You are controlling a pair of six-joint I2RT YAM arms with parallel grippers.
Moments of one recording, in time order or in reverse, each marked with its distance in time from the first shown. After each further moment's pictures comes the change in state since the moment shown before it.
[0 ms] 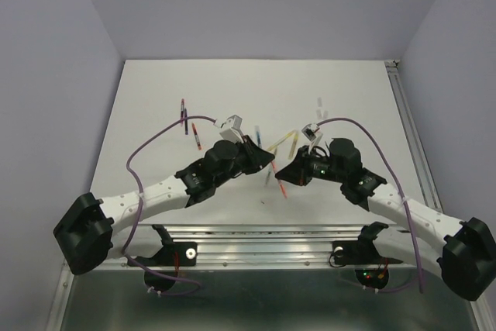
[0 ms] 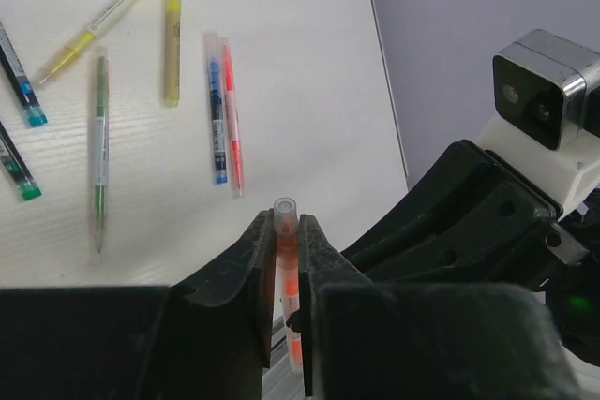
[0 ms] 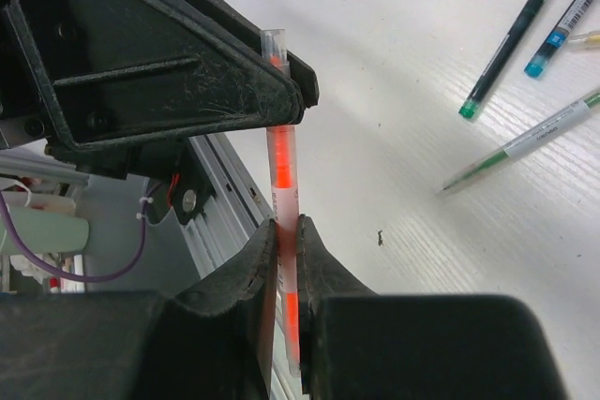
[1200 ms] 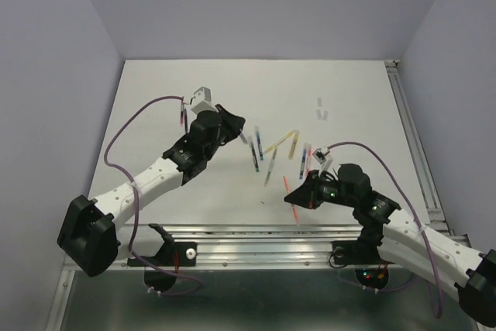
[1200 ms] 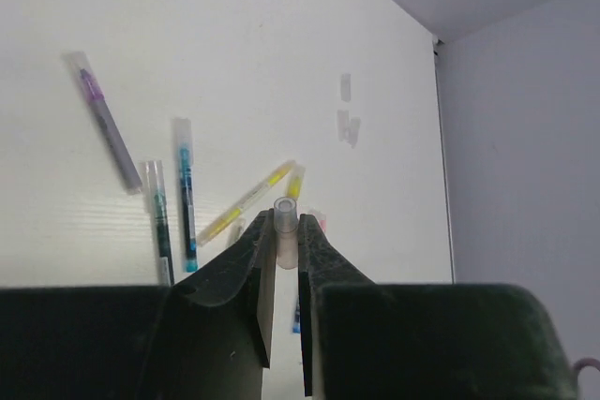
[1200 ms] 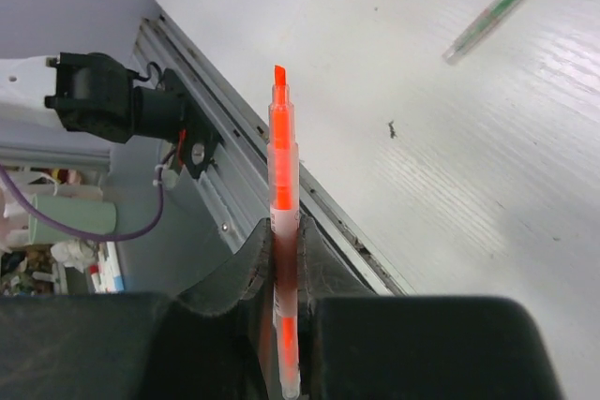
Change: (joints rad) left arm 0.230 0.028 0.175 -0.159 -0.170 0.058; right arm 0.086 -0.283 -0.205 -0.131 0.064 0.165
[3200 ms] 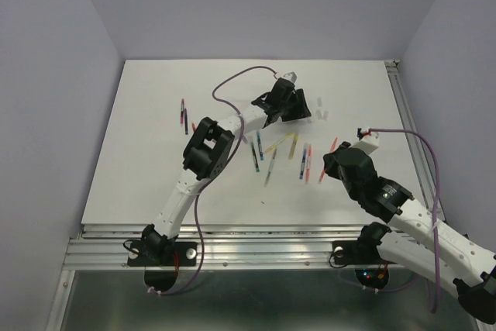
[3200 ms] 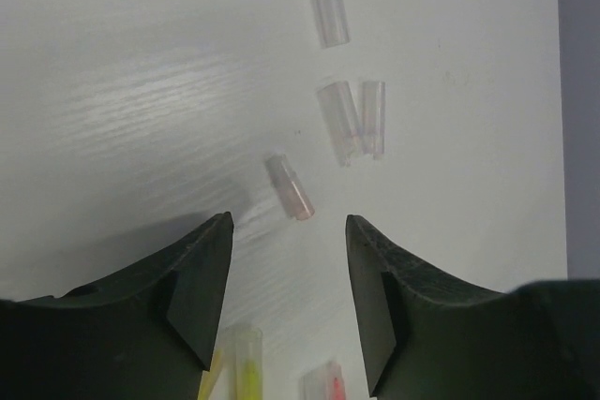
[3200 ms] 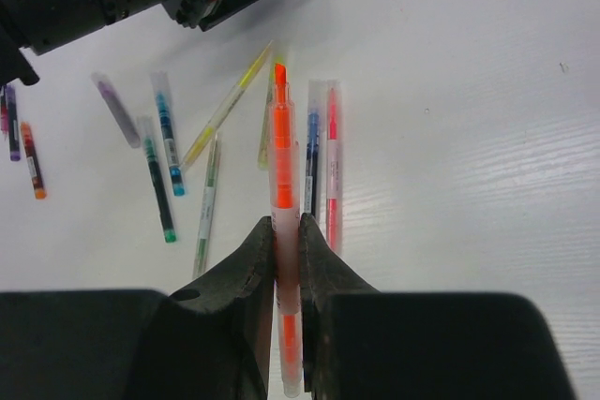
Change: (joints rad) left arm -0.011 1.321 1.241 -0.183 0.428 0.187; right arm 0.000 0.017 0.303 -0.449 1.061 0.039
